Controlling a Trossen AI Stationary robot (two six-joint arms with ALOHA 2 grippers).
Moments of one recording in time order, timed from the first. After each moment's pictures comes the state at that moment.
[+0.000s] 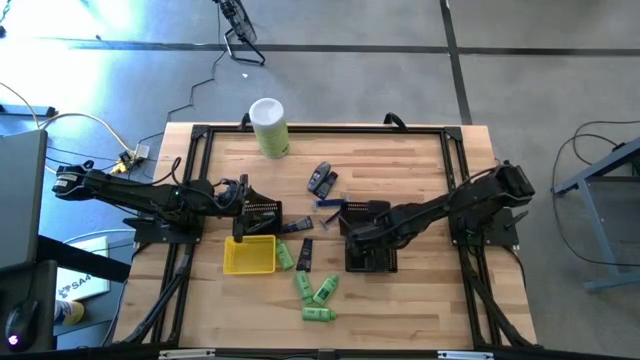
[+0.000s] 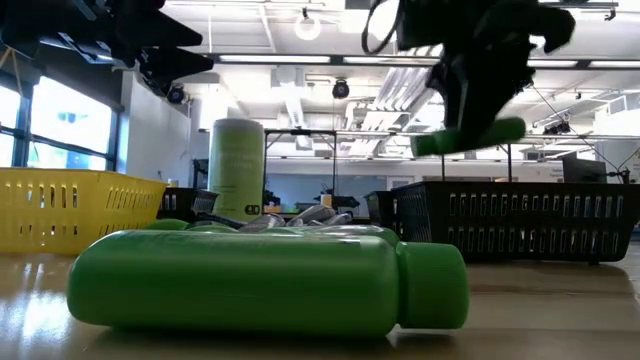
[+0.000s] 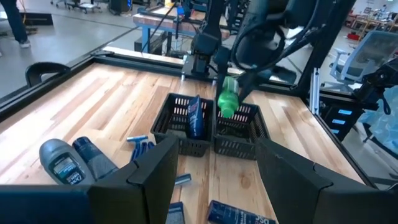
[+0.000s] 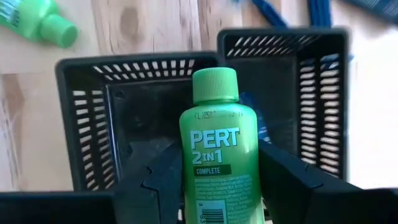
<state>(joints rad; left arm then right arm) -0.11 0.68 0.35 0.23 -0.14 -0.19 0.30 1.68 1.26 -0.93 0.23 0.37</state>
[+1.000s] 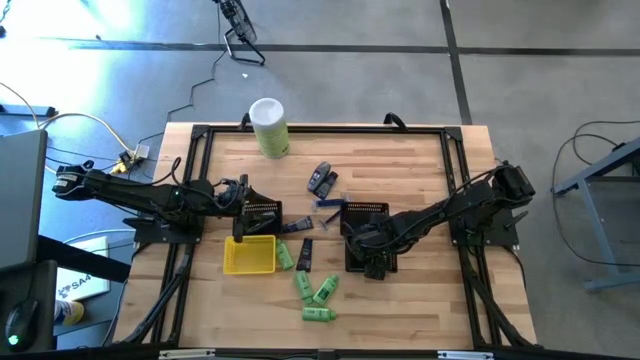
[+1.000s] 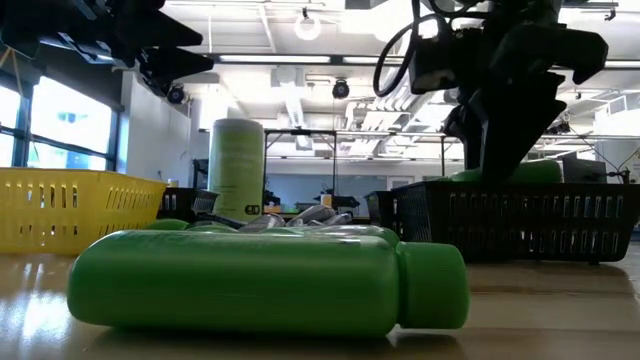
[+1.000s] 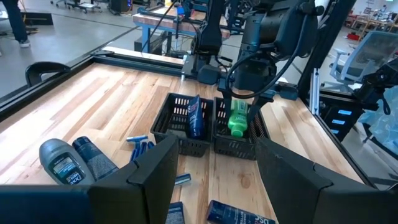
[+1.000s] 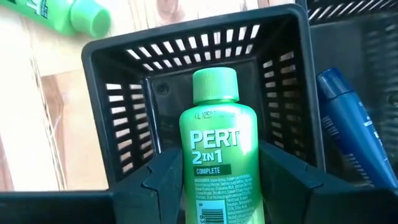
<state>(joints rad) -0.11 0.68 0.35 0.23 -0.14 -0.19 0.31 1.68 1.08 -0.67 0.07 0.50</state>
